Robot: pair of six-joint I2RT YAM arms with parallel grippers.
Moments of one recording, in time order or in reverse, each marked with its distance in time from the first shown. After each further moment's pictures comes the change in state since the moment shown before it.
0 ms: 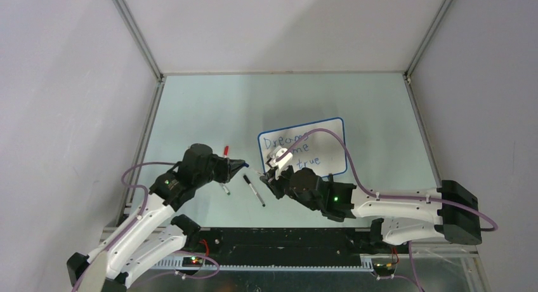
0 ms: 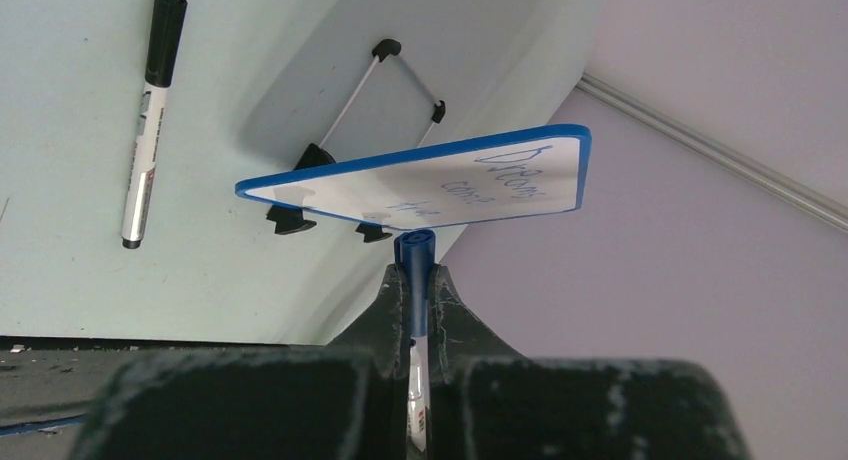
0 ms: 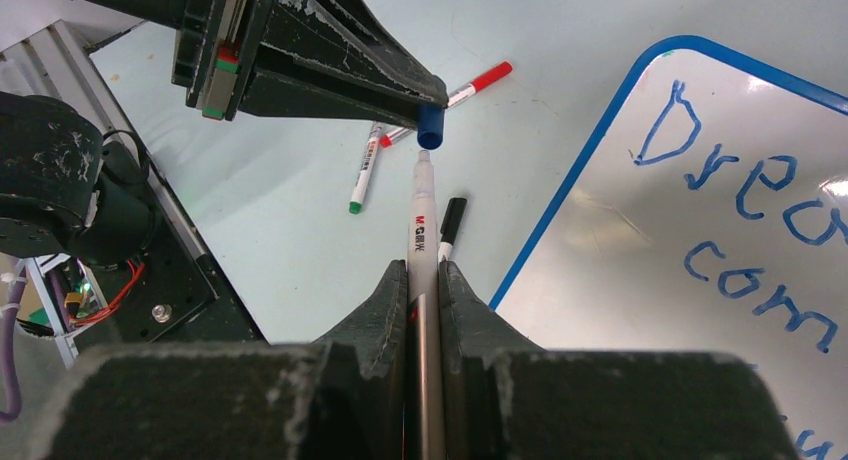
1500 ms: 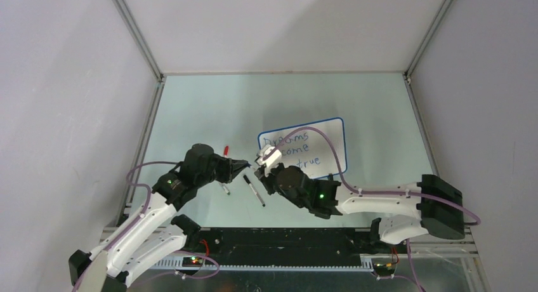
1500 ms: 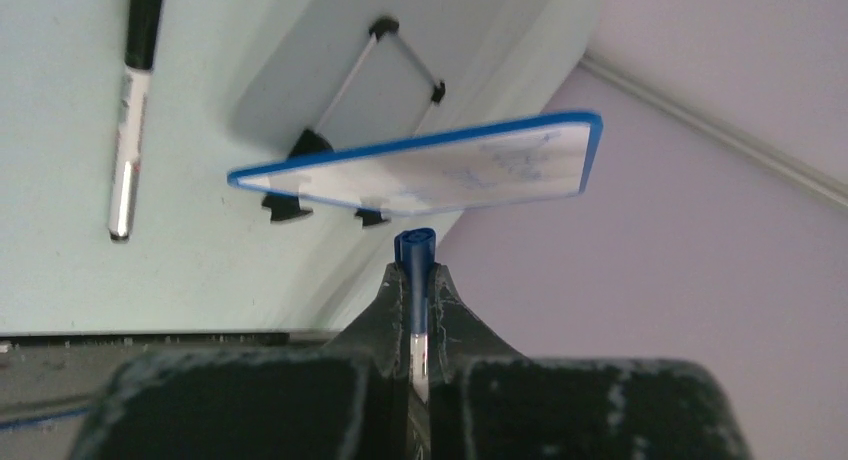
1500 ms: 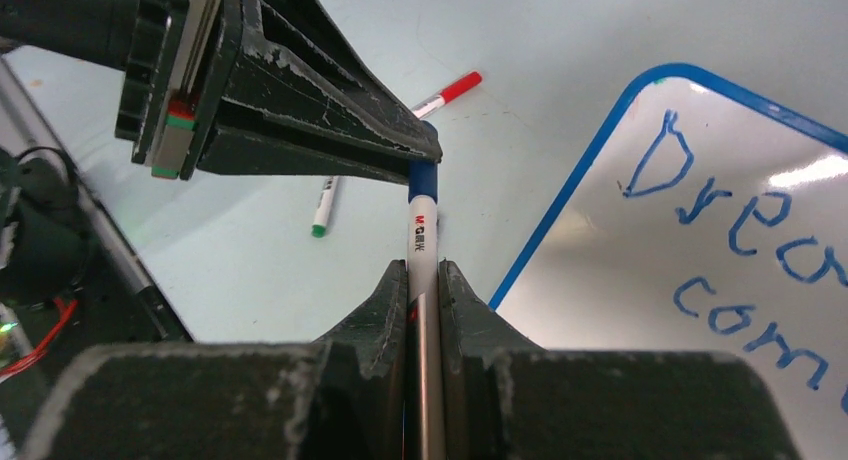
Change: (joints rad) left arm -0.004 0.009 -0.029 0.061 0.073 0.000; right arm -0.017 0.117 0.049 0.049 0.047 -0.039
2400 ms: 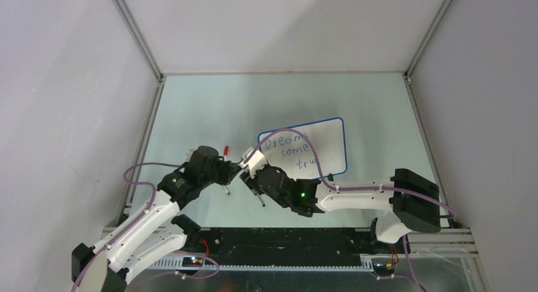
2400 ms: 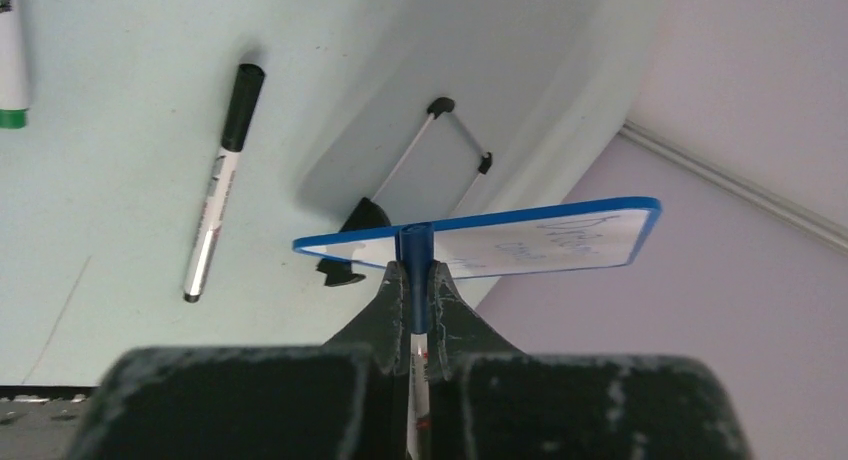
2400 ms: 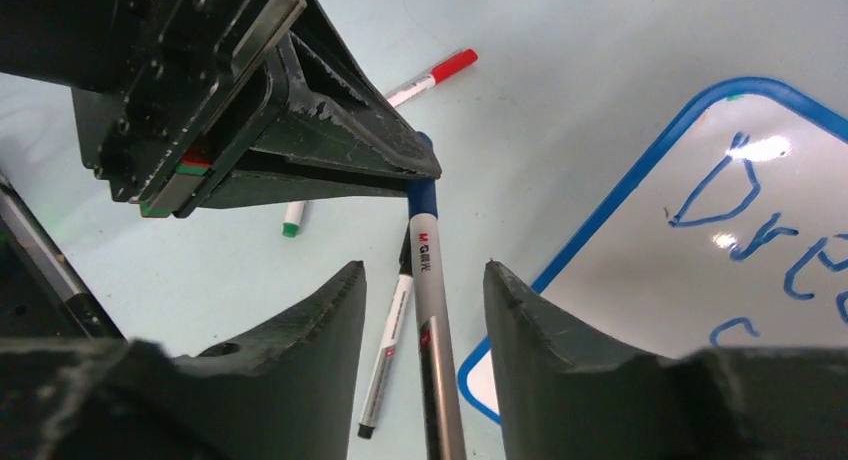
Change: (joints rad) left arm -0.009 0.037 -0.035 -0.018 -0.154 0.016; right arm 0.016 0.208 0.135 -0.024 0.069 -0.063
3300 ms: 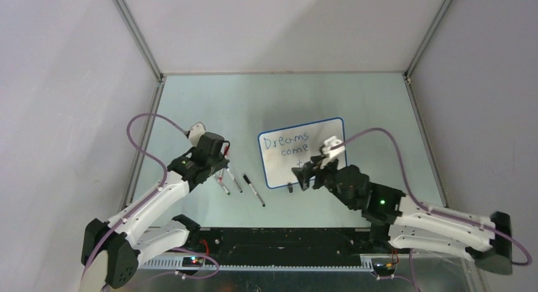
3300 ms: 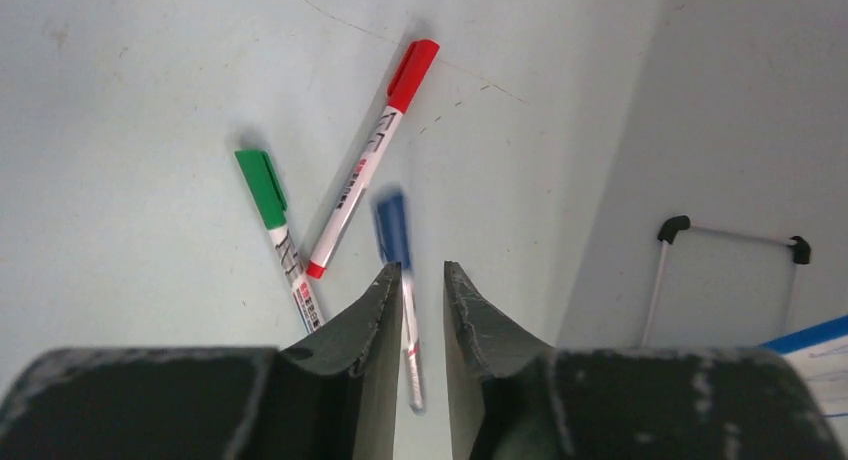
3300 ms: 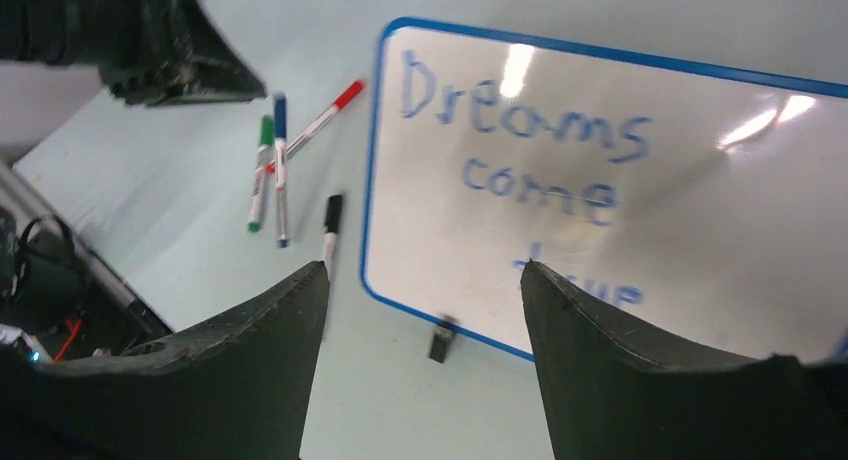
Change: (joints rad) left arm 0.080 0.224 0.117 -0.014 -0.287 0.838; right arm -0.113 -0.706 -0.317 -0.235 -0.018 0.180
